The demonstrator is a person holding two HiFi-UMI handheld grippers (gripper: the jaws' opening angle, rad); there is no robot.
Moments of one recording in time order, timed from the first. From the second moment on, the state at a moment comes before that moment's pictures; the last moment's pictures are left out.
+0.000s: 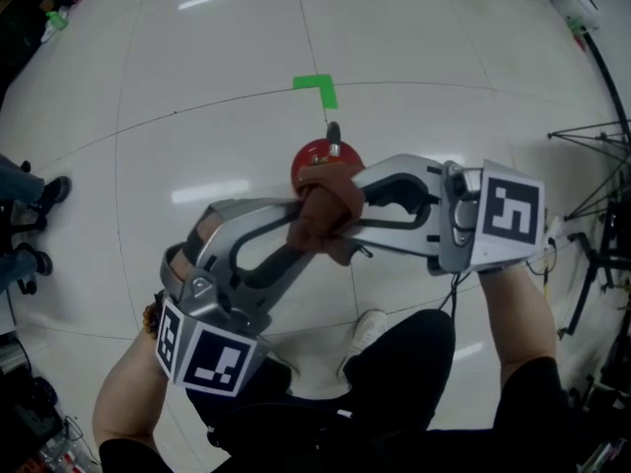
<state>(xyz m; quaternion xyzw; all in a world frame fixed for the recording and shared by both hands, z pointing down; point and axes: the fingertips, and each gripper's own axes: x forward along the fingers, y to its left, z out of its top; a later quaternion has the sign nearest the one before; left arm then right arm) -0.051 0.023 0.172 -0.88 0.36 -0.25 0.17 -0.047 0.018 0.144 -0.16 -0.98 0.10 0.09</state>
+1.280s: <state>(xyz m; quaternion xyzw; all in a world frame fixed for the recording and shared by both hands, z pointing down) -0.123 -0.004 0.280 -0.81 0.56 -0.17 -0.07 -0.052 -0.055 0.232 0.02 -0.97 -0.07 0.23</state>
